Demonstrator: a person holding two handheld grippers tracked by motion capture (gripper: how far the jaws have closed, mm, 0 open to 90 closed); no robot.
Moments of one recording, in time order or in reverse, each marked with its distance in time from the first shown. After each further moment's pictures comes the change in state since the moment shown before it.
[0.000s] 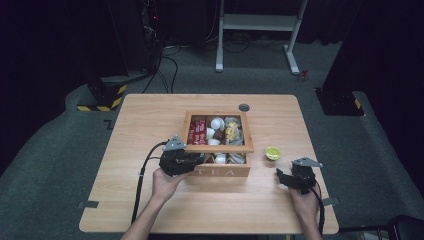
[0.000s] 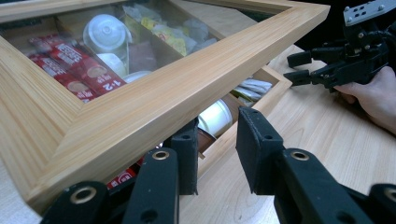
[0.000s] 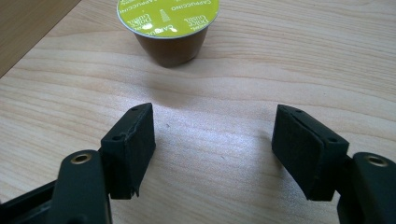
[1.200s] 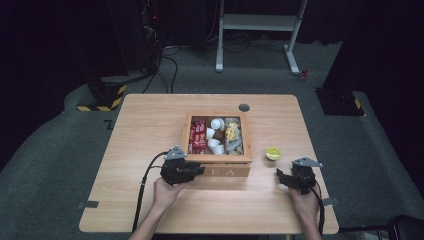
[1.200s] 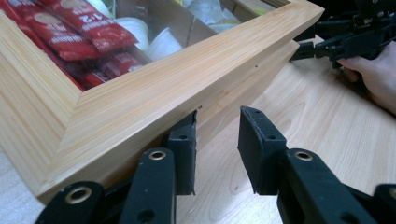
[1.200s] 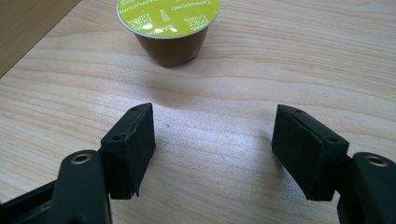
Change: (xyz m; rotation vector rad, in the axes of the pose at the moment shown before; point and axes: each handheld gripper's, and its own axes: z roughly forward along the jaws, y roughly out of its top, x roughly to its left) left arm 0.001 -0.033 0.012 0.049 -0.027 -0.049; right arm 0.000 0.000 0.000 -0.002 0.000 0.000
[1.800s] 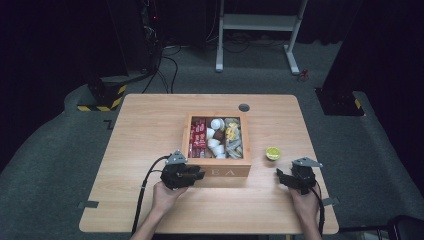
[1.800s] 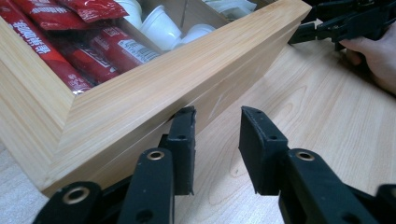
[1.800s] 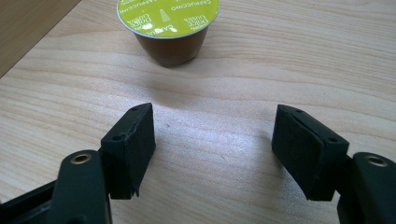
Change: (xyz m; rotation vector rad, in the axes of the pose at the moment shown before) left arm -0.003 -0.011 0.002 0.028 -0.001 0.029; right arm 0.000 0.000 0.000 0.000 0.000 0.001
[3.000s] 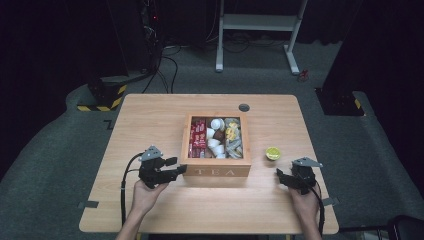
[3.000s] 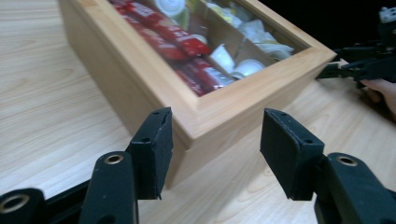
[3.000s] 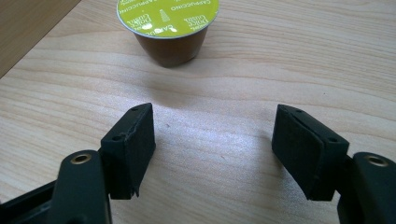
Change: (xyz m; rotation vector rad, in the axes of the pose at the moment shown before) left arm 0.025 -0.003 -0.058 -0.110 0.122 -0.095; right arm 0.000 0.000 0.000 0.000 0.000 0.001
